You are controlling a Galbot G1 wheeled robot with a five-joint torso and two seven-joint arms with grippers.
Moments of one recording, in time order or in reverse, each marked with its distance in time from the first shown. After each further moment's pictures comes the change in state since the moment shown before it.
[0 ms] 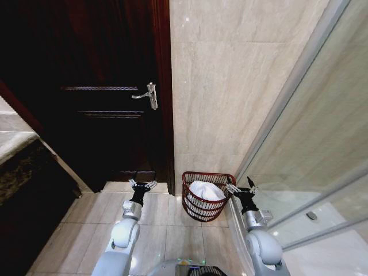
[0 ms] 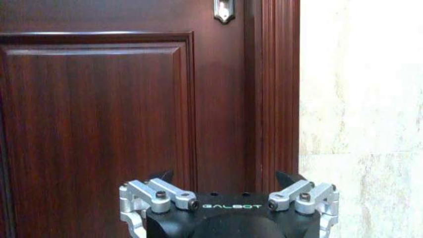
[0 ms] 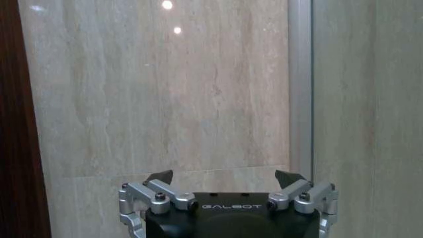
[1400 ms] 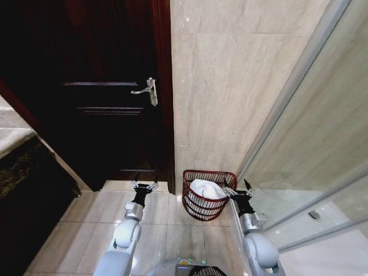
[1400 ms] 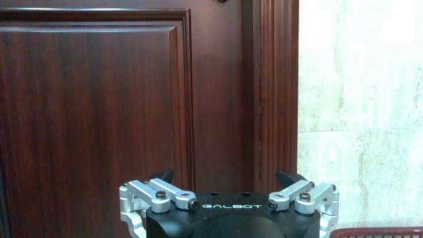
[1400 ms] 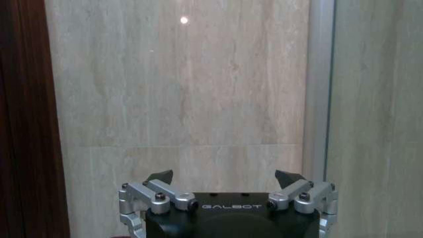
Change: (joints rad) left arm -0.012 0.003 0.013 0.045 0.002 -0.026 0.011; right arm -0.024 0.008 -0.039 -0.011 -0.065 0.013 0.013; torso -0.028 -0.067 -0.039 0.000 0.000
